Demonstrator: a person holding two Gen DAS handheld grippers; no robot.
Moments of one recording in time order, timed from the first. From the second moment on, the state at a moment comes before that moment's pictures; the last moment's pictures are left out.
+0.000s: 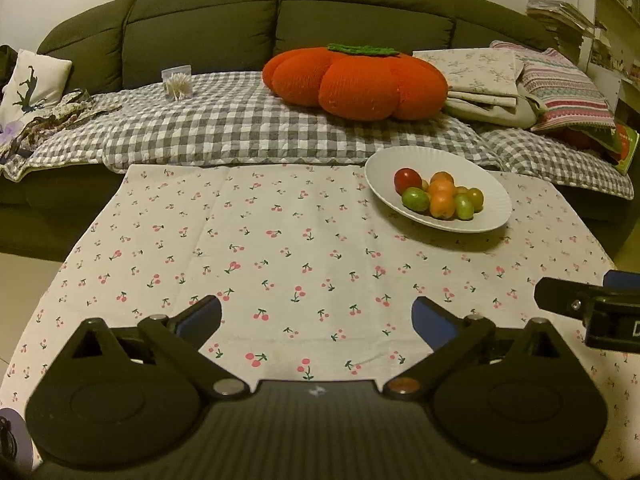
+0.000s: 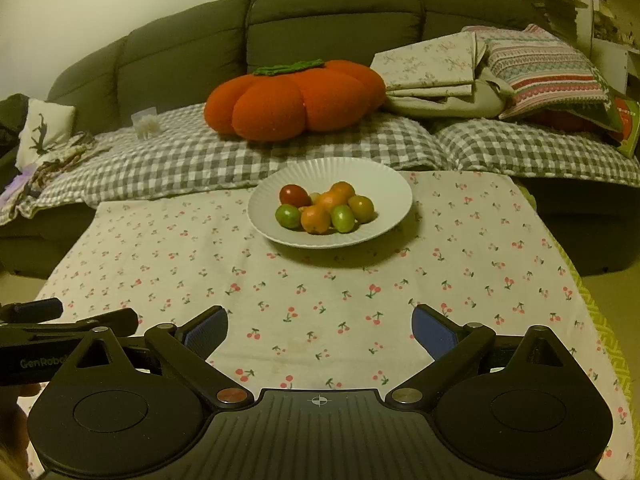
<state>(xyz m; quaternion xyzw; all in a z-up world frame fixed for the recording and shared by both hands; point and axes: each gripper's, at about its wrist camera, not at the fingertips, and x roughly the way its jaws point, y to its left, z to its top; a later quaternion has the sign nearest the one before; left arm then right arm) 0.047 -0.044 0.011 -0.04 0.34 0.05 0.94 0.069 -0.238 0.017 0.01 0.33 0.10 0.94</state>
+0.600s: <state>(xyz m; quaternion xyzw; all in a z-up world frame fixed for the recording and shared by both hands) 0.047 -0.047 0.010 -0.04 0.35 0.04 0.94 0.068 -0.238 0.016 0.00 0.33 0.10 0.94</state>
